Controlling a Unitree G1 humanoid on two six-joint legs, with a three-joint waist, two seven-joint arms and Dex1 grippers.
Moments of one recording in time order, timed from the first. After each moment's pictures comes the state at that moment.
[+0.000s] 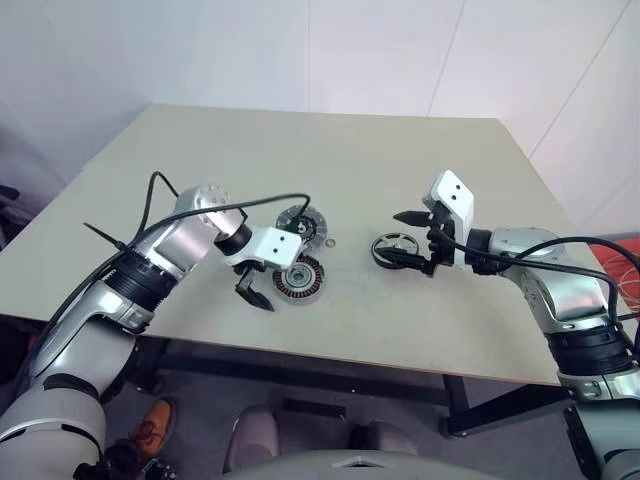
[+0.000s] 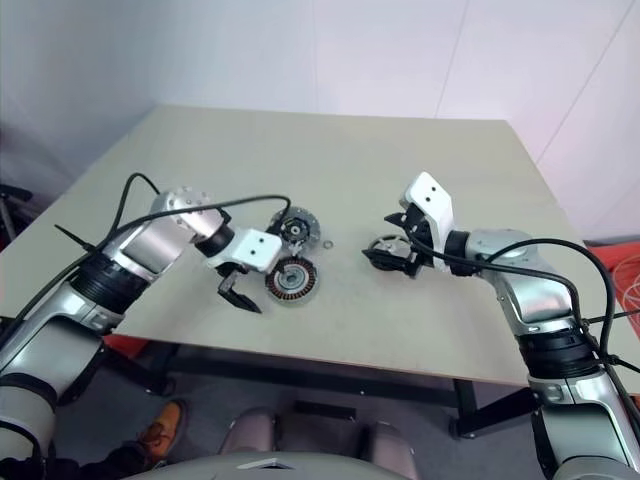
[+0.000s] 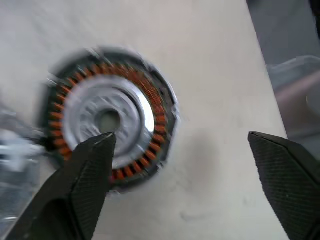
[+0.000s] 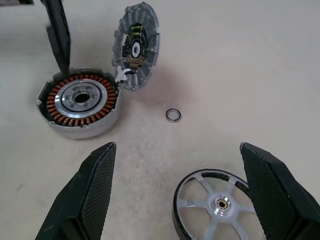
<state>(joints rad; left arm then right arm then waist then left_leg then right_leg) -0.82 0.65 -0.49 0.12 0.06 0.28 -1.59 -0.42 -0.70 0.06 -0.10 0.32 0.56 0.94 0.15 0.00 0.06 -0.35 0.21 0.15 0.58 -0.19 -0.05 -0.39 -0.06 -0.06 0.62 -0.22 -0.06</state>
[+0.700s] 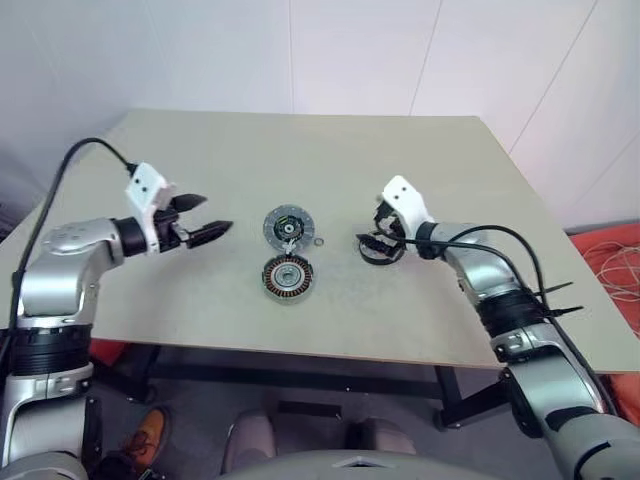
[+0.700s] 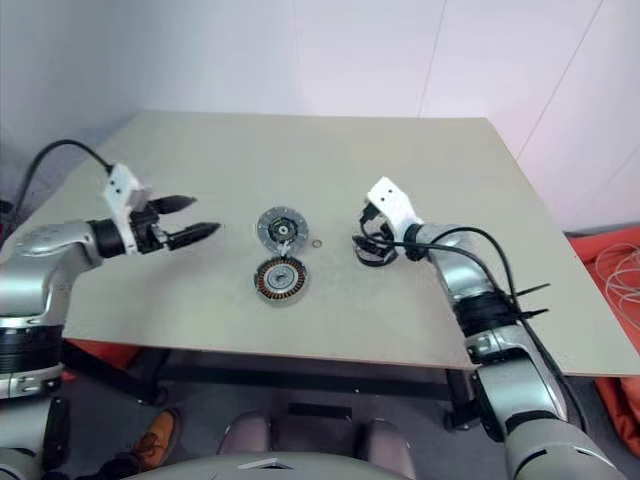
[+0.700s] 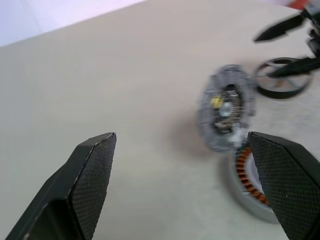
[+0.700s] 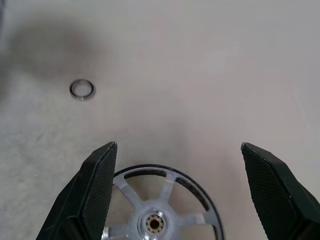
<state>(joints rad) -0.39 0.67 0.27 -0.02 -0.30 0.60 -1.00 -0.66 -0.44 0.22 0.47 -0.01 0.28 0.69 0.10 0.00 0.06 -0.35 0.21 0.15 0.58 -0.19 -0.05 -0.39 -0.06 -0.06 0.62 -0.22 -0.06</state>
